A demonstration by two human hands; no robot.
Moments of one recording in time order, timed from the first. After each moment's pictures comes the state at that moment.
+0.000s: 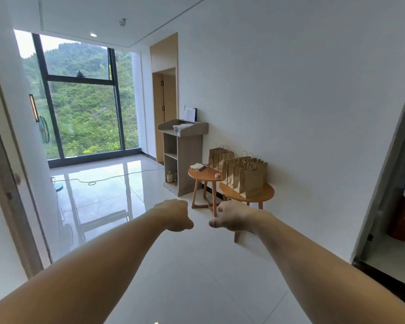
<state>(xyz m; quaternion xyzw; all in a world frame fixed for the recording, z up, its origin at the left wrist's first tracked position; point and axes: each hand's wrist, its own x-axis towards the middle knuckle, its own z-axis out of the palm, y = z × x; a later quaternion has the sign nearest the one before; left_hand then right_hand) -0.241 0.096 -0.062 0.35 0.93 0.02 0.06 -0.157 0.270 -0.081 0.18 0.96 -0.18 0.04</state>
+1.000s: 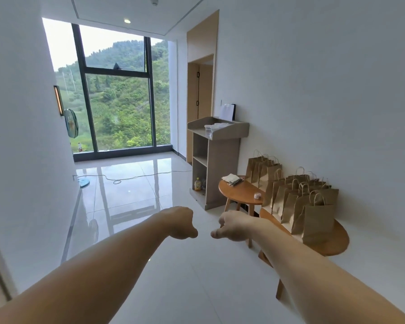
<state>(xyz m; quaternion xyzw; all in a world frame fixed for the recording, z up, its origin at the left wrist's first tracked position) -0.710 0.318 -0.095 0.29 0.95 0.01 0.11 -0.660 0.500 -0.118 0.09 0.98 -0.16 0.12</state>
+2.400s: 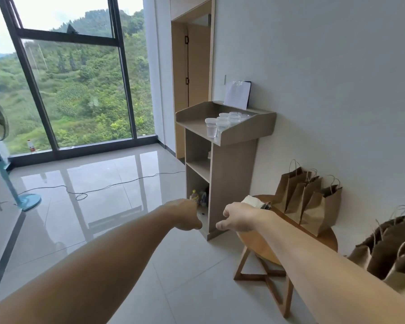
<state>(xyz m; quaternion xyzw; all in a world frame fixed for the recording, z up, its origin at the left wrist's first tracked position) -1.517 0.614 -0.153 0.35 0.93 -0.01 0.13 -1.426 0.775 -0.154 0.15 0.97 -0.14 0.13</state>
